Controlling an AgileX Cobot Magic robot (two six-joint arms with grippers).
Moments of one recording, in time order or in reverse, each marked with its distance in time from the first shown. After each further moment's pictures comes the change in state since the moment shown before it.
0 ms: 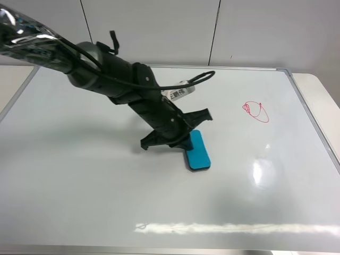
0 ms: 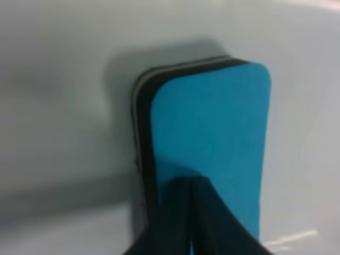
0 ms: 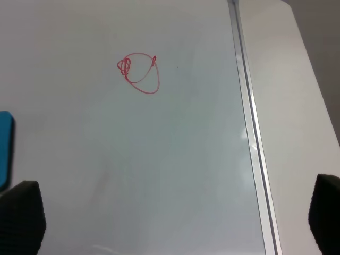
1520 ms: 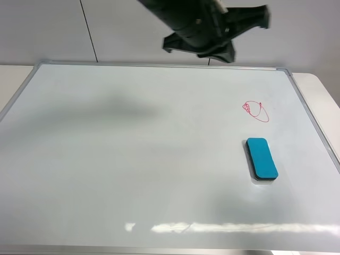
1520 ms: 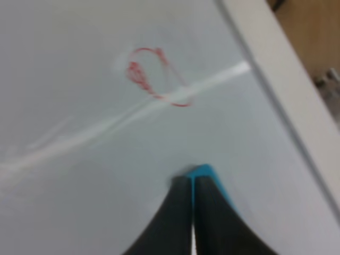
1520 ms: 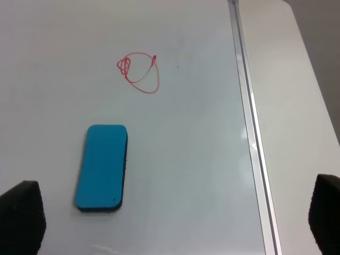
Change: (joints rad) left arm -0.039 -0.348 -0.232 0.484 0.080 0.007; right arm 0.000 0.000 0.000 0.000 0.000 0.000
